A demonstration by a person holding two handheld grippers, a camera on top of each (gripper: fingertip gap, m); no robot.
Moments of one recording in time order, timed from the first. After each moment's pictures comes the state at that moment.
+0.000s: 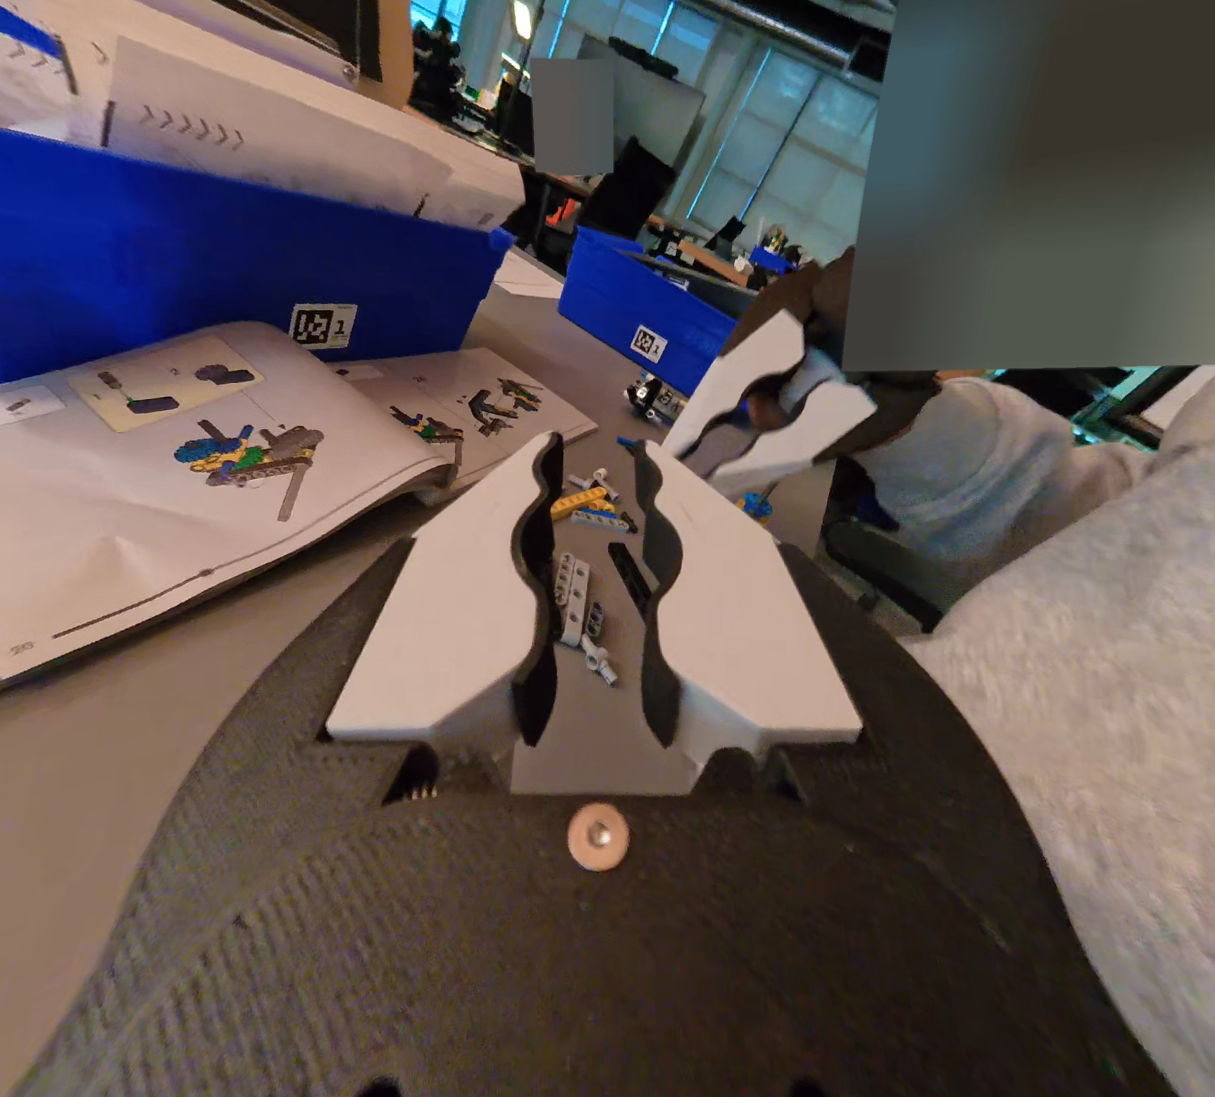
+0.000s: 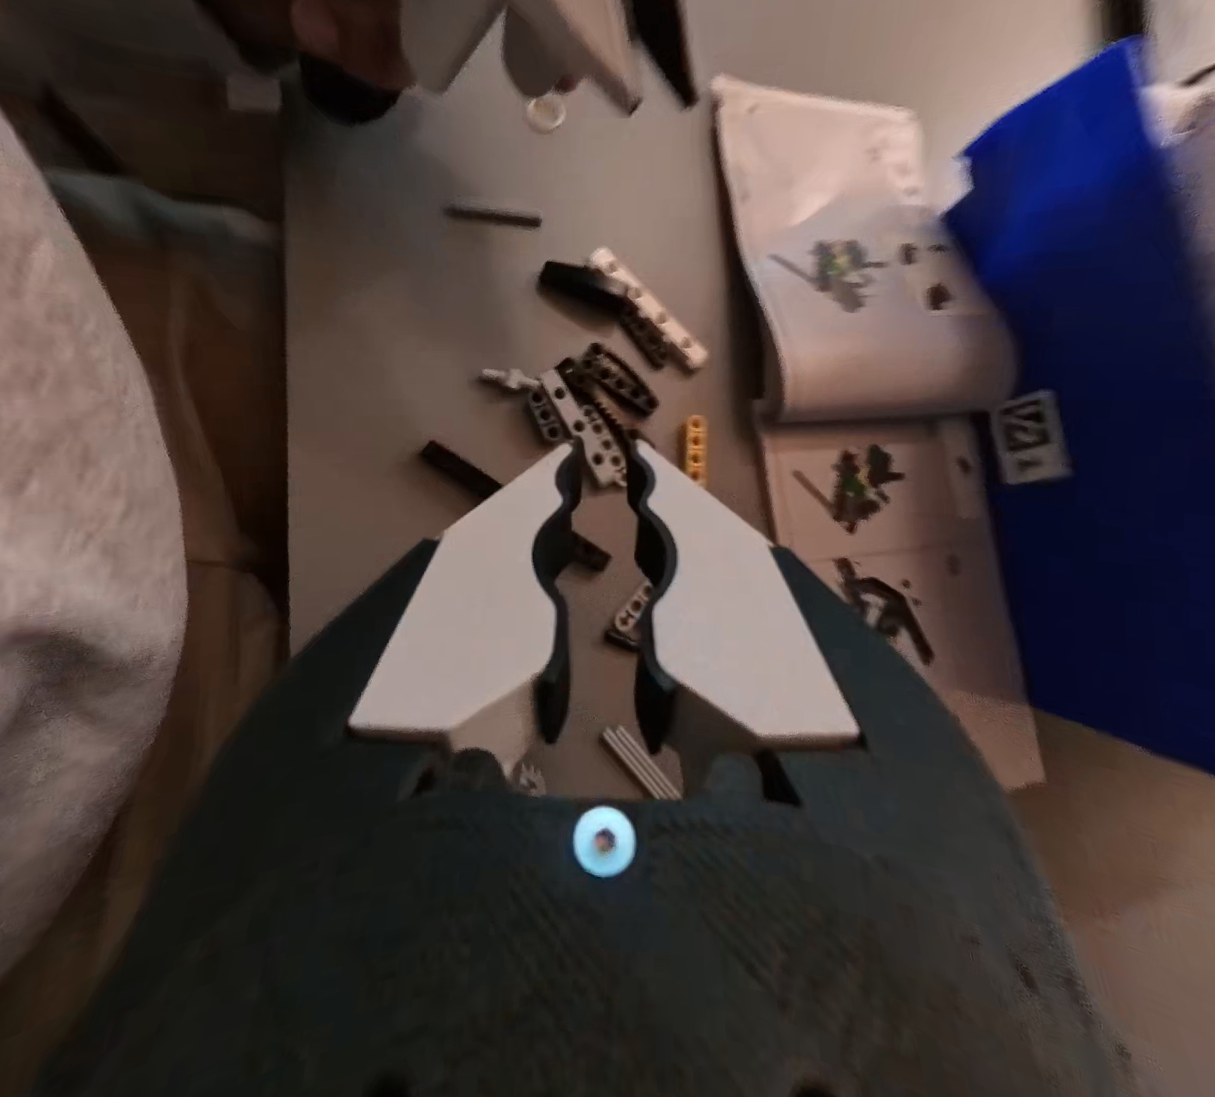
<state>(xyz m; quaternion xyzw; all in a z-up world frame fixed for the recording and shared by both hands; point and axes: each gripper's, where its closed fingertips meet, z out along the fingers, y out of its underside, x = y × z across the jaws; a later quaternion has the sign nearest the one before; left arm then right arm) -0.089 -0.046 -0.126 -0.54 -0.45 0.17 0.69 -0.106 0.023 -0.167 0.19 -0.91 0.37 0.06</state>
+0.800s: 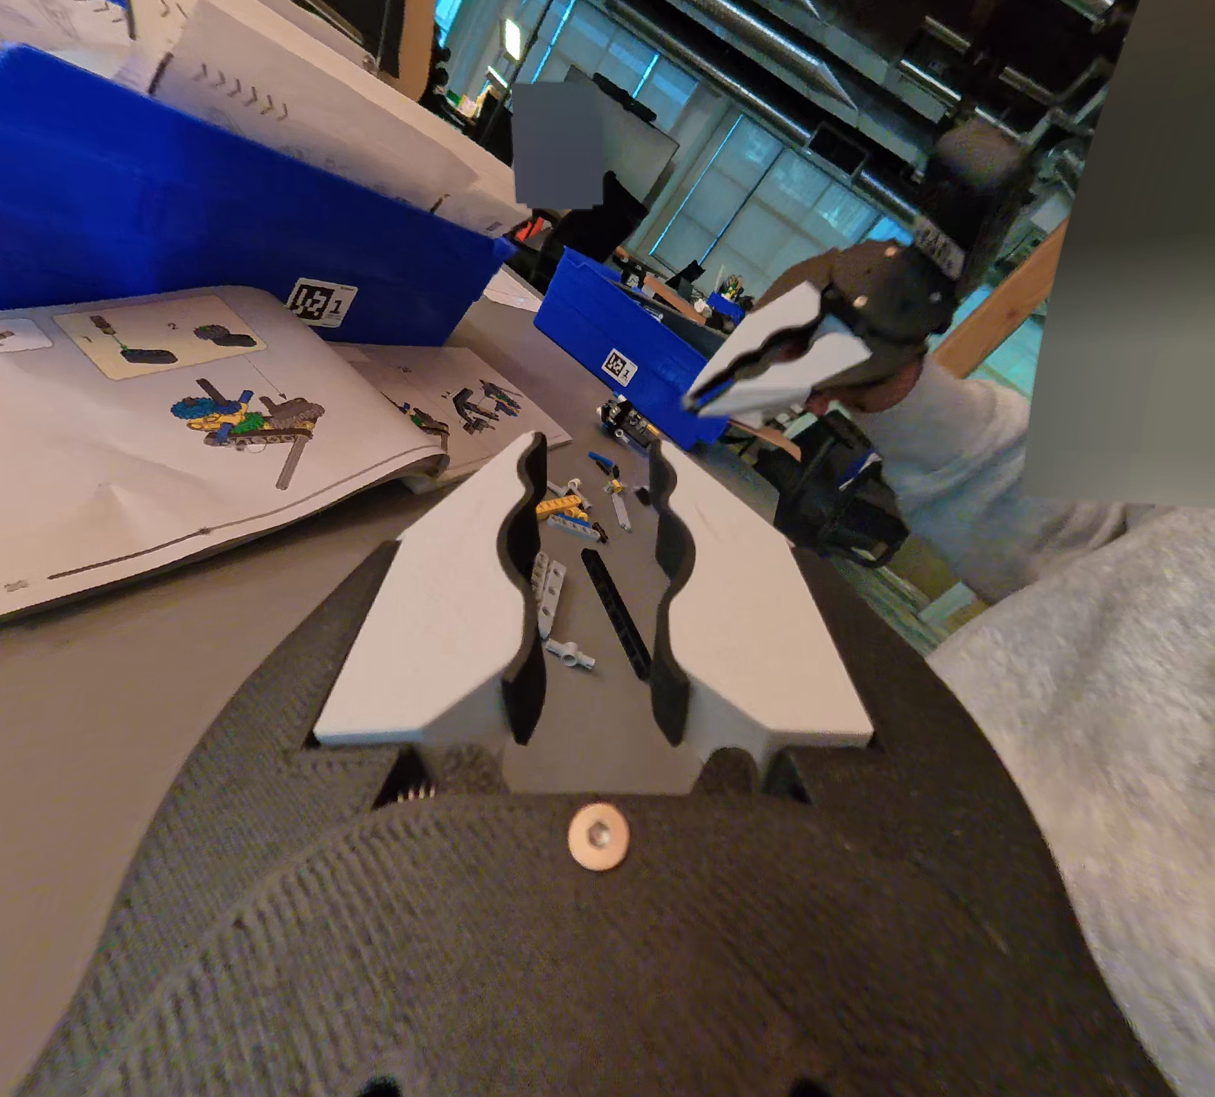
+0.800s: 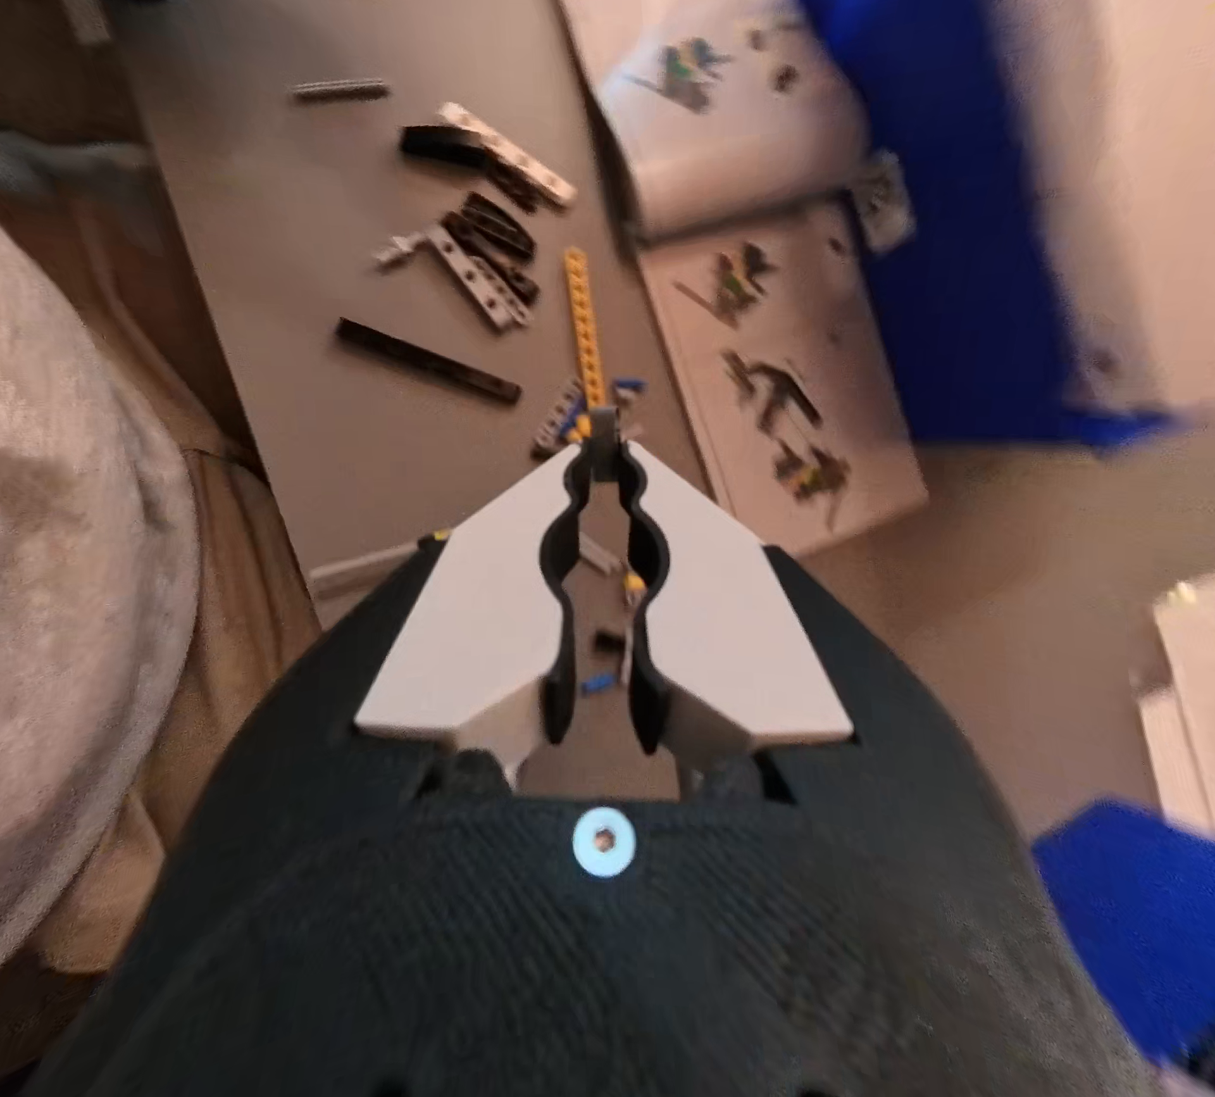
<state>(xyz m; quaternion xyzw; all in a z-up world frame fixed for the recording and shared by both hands) -0.085 -0.062 -0.125 -0.50 -0.47 0.11 0.72 -0.152 0.078 -0.135 0.09 -0.95 0.29 0.08</state>
